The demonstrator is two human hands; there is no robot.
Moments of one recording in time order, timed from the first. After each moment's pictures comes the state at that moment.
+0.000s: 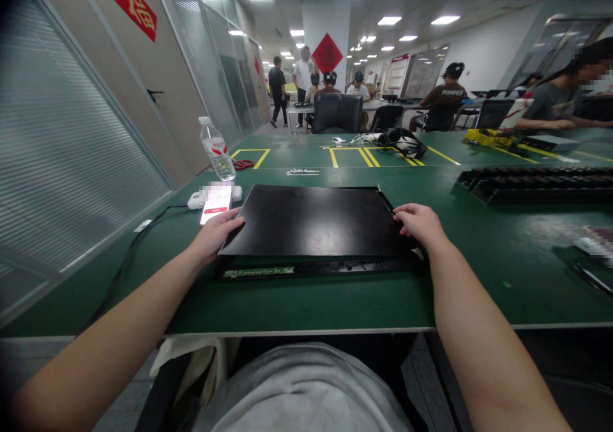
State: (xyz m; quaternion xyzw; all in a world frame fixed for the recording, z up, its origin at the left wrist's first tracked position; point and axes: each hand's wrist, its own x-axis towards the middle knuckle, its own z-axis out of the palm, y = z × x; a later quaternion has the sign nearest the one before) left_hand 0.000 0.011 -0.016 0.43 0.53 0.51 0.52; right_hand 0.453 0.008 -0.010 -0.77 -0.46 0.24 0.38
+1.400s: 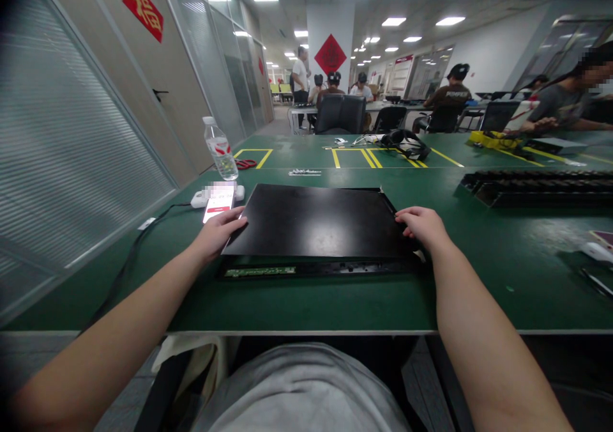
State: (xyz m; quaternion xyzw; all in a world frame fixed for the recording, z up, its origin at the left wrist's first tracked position) left_hand -0.014 0.020 -0.031 0.48 0.54 0.53 0.44; right_hand 0.444 0.002 0.000 -0.78 -0.42 0.25 0.39
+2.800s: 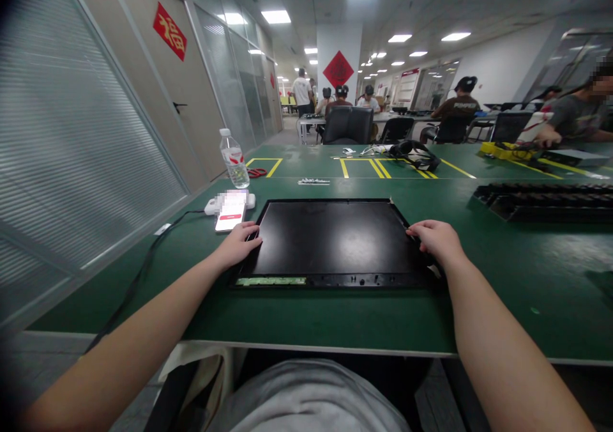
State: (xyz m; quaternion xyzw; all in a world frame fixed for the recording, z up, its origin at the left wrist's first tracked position) left_hand -0.021 0.034 -0.049 0.67 0.61 0.36 0.22; right_hand 0.447 0.001 0.000 -0.81 -0.42 0.23 0.35
